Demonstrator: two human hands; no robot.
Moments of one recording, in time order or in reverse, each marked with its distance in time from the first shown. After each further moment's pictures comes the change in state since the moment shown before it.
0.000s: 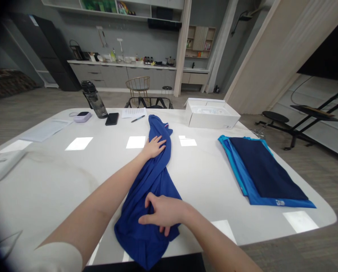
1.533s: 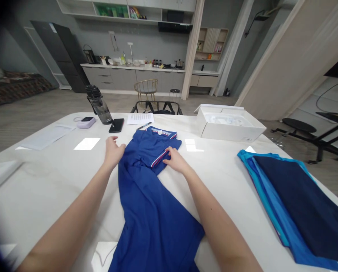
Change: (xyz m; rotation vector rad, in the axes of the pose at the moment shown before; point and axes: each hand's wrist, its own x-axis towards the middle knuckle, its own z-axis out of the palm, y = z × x) left_hand -0.043 -0.140 -0.081 -0.575 0.681 -0.671; right_hand 0.167 0.031 -0.213 -0.260 0.882 -0.332
